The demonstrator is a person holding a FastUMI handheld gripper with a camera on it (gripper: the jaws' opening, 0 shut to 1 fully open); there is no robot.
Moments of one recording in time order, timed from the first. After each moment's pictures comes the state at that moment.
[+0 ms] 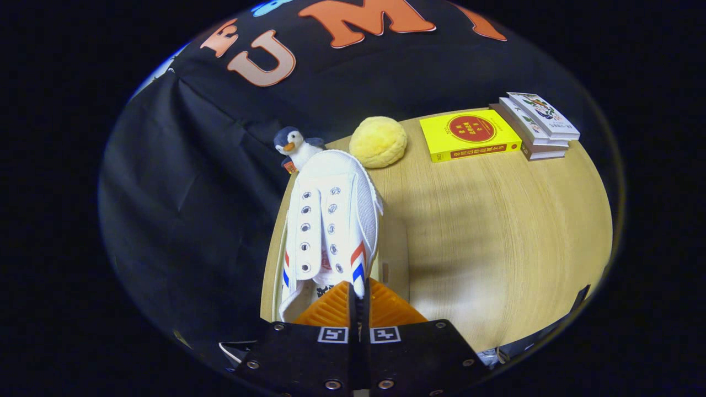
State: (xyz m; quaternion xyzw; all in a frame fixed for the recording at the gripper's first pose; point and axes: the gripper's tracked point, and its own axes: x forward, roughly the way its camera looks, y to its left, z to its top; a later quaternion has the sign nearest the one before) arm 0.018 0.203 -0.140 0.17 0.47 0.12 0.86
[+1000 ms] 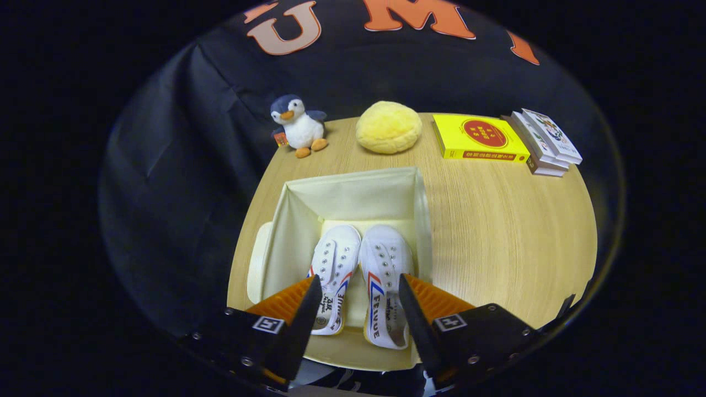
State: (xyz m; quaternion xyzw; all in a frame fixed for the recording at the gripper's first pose) arm 0.031 0.244 -0.159 0.07 0.47 0.09 0.88
